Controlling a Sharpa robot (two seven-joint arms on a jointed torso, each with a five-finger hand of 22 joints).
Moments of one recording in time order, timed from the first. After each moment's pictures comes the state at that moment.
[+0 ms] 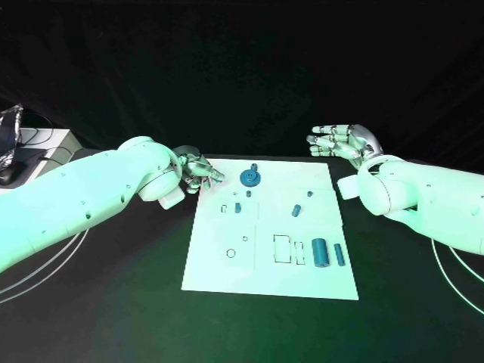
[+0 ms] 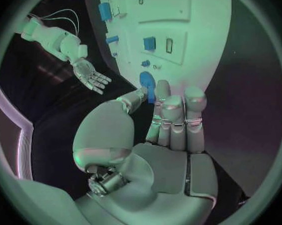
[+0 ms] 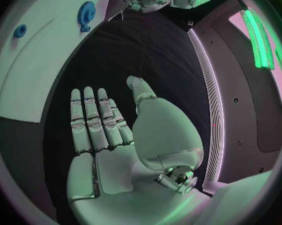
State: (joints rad) left arm 1.30 -0.61 0.07 1.22 -0.89 0.00 -0.47; left_hand 1.04 -0.04 0.61 -0.01 0.07 0.88 0.03 0.62 0.74 1.17 -0.03 0.81 0.46 1.37 -0.09 1.17 0.89 0.08 1.27 -0.09 0.95 1.31; right arm 1.29 -0.75 -0.10 1.19 -0.25 -0.44 0.36; right_hand 1.25 0.00 -0.03 -0.06 0.56 0.77 0.20 0.06 0.05 1.00 0.19 0.06 0.06 0.97 0.18 0.06 0.06 0.05 0.84 0.20 0.07 0.07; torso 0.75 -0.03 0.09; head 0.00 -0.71
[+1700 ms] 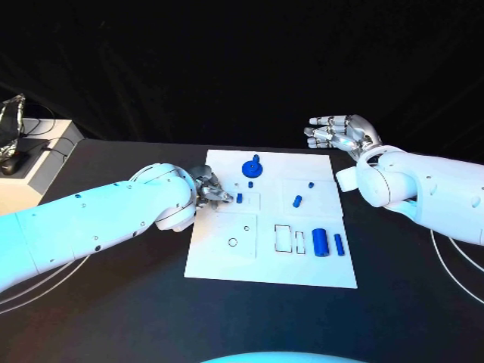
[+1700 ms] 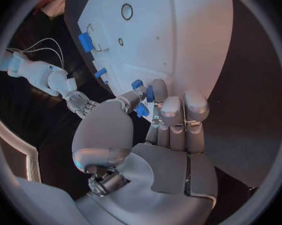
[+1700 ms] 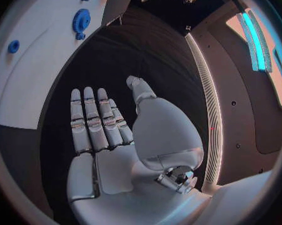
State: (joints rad) left arm 1.23 -0.61 -0.03 1.38 -1.09 -0.15 -0.57; left_hand 1.04 -0.06 0.62 0.00 0.07 0.89 0.04 0.72 0.62 1.25 -0.07 0.80 0.44 1.41 -0.11 1.18 0.97 0.07 1.32 -0.11 1.05 1.31; right arm 1.28 -0.75 -0.10 1.21 -0.28 -0.43 0.35; right_hand 1.25 0.00 -0.03 -0.06 0.56 0.77 0.20 0.06 0.05 1.00 0.19 0.06 0.06 0.97 0.18 0.06 0.06 0.05 0.84 0.20 0.07 0.07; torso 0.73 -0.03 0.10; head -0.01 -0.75
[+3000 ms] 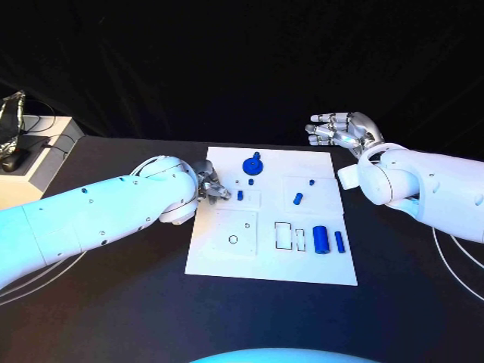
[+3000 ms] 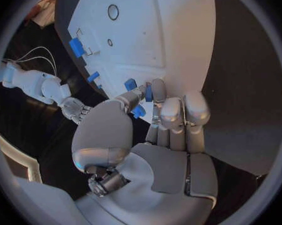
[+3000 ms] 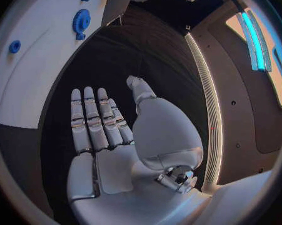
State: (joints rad) left arm 1.24 -0.59 -0.02 1.35 -1.17 -0.10 -0.62; left_hand 1.03 -0.07 0.60 -0.02 0.09 0.91 0.03 0.73 0.61 1.28 -0.07 0.80 0.43 1.41 -0.11 1.20 0.99 0.07 1.34 -0.11 1.09 1.31; right arm 1.28 -0.76 -0.10 1.22 -0.28 -0.43 0.35; right_hand 1.25 0.00 -0.03 -0.06 0.56 0.77 0.20 0.06 0.05 1.00 0.19 0.06 0.06 0.97 0.18 0.06 0.06 0.05 0.83 0.19 0.07 0.07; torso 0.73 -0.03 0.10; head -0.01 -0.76
